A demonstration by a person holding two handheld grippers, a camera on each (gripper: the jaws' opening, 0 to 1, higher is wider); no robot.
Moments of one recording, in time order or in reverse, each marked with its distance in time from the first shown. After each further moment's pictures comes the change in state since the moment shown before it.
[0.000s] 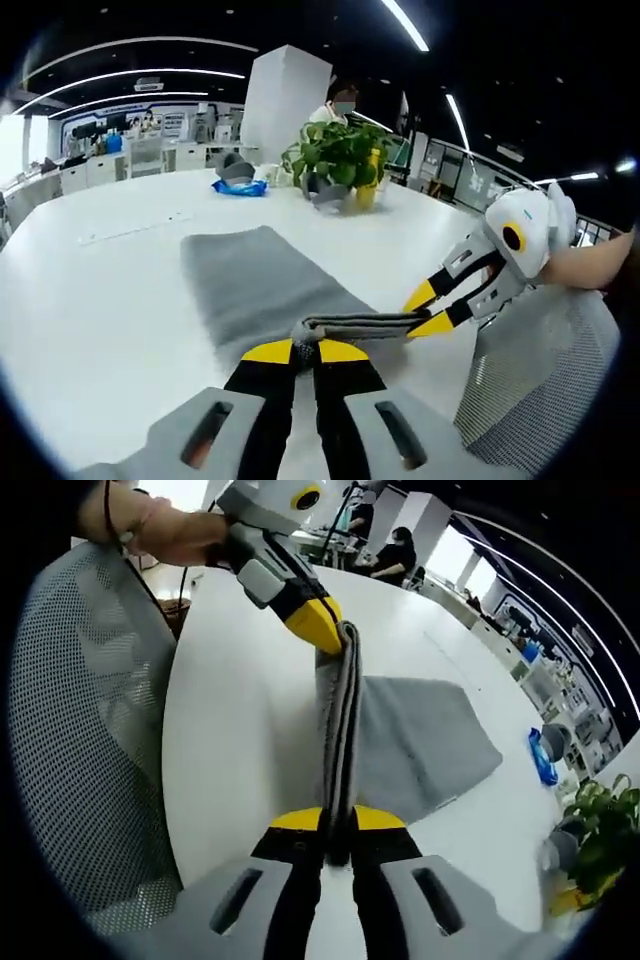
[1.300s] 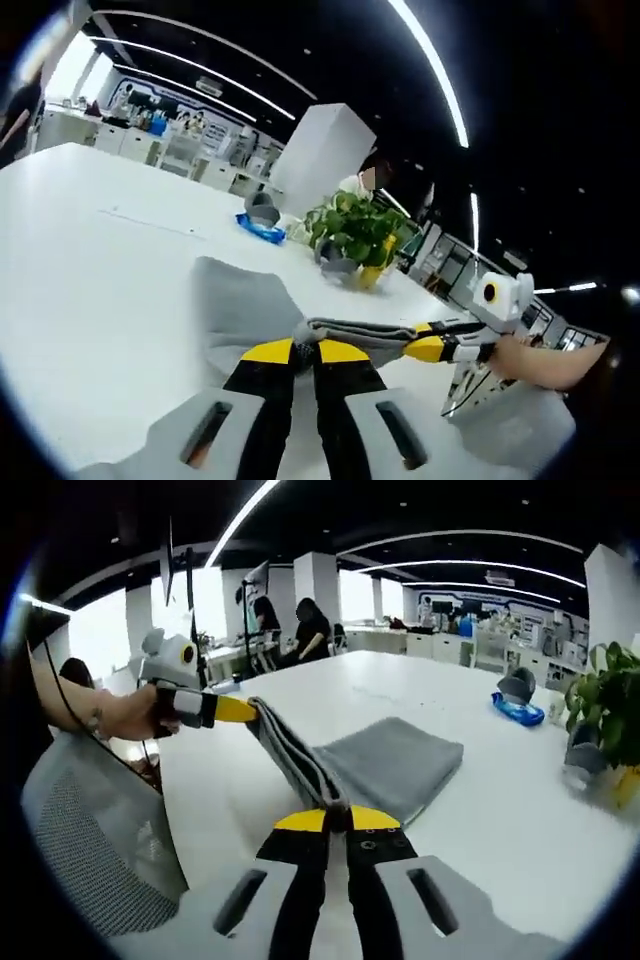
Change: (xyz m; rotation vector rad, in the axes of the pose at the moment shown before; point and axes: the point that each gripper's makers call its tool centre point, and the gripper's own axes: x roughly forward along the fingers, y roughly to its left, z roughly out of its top) left arm -0.022 0.014 0.043 -0.300 -0.272 -0.044; right arm -0.051 -0.059 0.036 0.550 -0.429 -0.063
